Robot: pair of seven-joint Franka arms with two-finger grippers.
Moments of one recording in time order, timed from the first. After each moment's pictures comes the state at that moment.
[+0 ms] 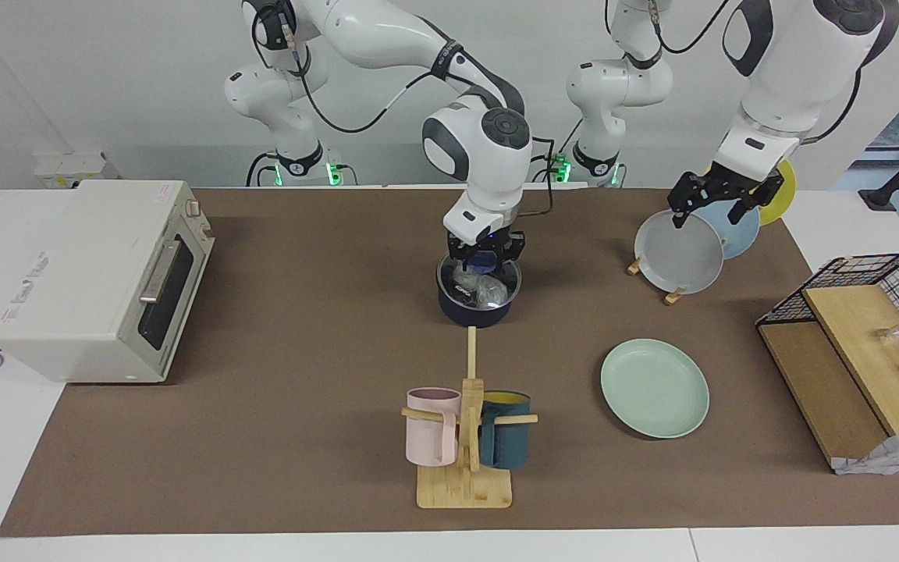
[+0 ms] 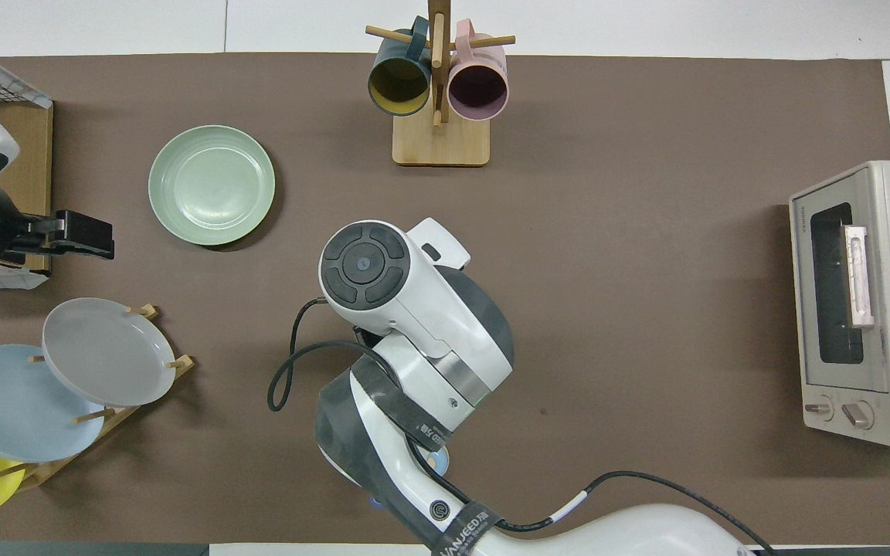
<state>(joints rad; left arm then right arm) -0.04 -0.06 -0.09 -1.69 0.02 1.62 -0.11 0.70 0.43 0.03 -1.52 0.00 1.90 0.77</state>
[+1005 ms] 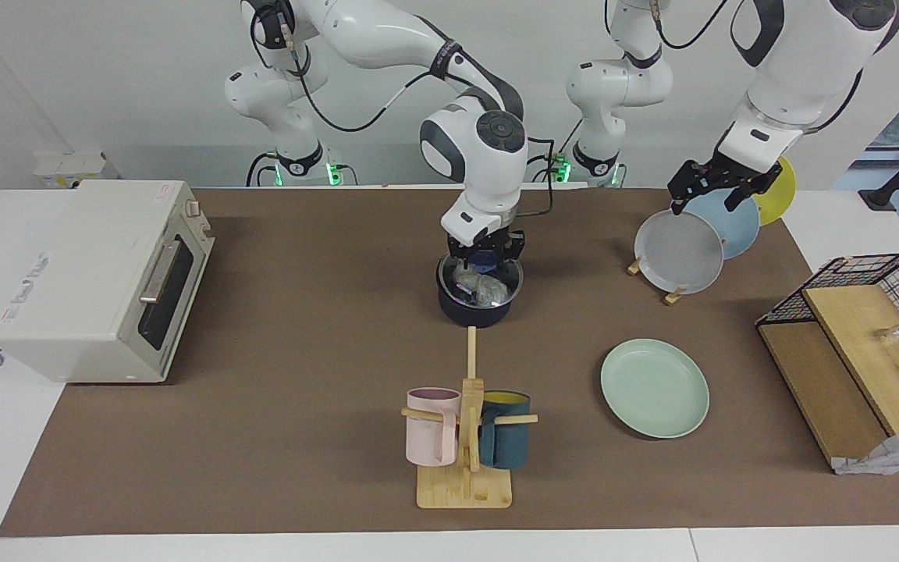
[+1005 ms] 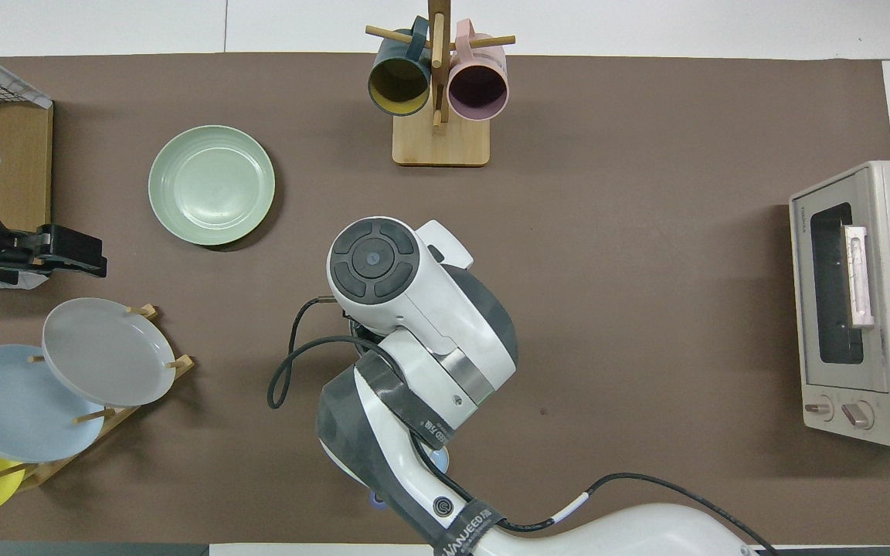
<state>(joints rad) -0.04 -0.07 -0.07 -1.68 -0.02 1.54 -0.11 0.70 0.43 0.03 -1.53 0.04 1.91 0.77</state>
